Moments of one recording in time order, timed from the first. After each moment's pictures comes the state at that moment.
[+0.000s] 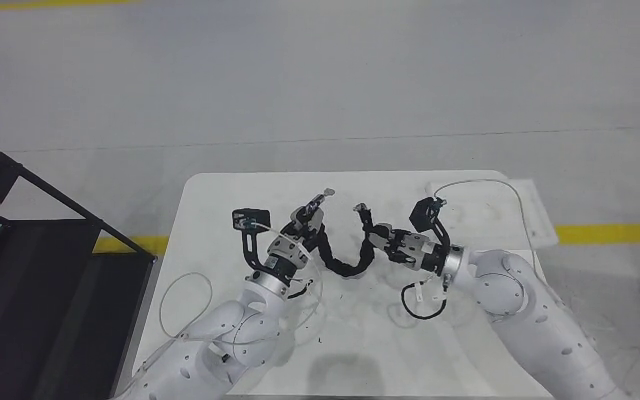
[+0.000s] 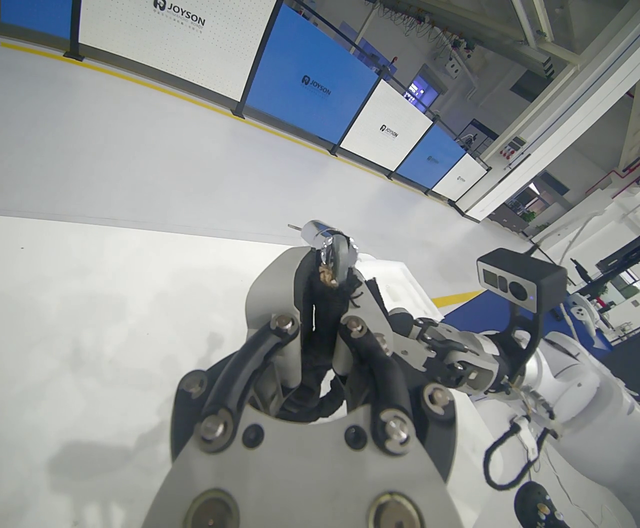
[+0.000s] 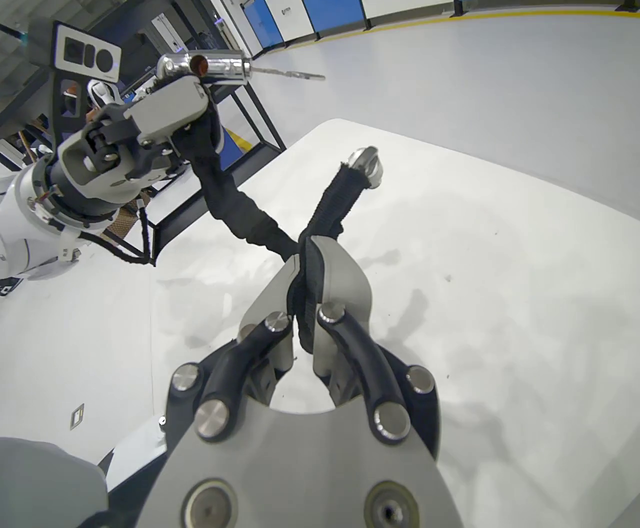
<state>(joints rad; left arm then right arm) 1.22 -0.90 -0.77 -1.99 0.44 0.39 0.21 -1.17 -1.02 1.10 -1.59 -0.50 -0.61 0.41</state>
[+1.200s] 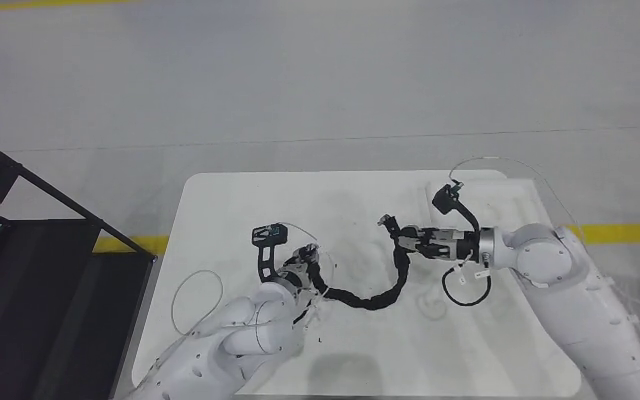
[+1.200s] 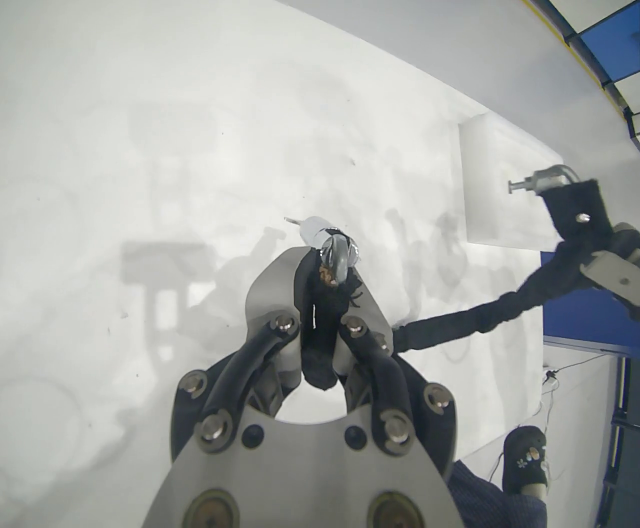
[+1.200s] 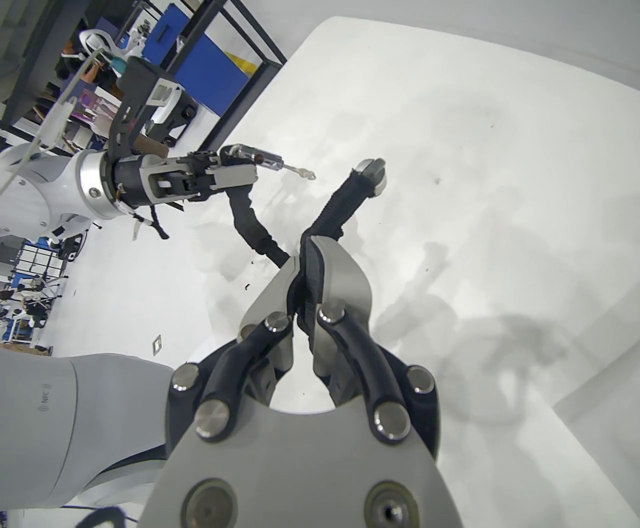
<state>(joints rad) 1.18 -1.00 -0.77 -1.95 0.46 0.83 -0.37 -1.02 -0.97 1.16 -1.45 -0.13 -0.58 0.99</state>
